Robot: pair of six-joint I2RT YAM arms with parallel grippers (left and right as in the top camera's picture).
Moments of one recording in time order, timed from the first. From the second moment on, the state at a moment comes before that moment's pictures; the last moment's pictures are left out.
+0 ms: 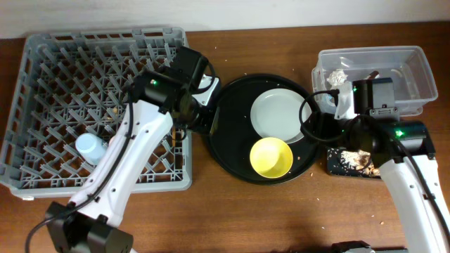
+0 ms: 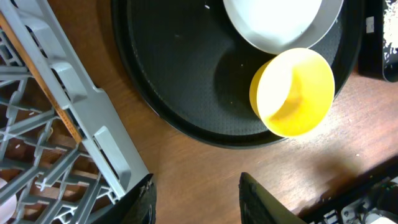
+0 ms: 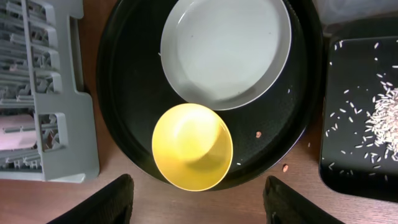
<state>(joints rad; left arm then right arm) -0.44 1.72 1.70 -1.26 0.20 -0.11 0.05 1.26 1.24 -1.07 -0.29 0.29</state>
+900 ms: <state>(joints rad) -0.15 1.74 1.56 -0.97 -1.06 -0.30 0.05 1.26 1.24 -1.09 -0.30 0.27</state>
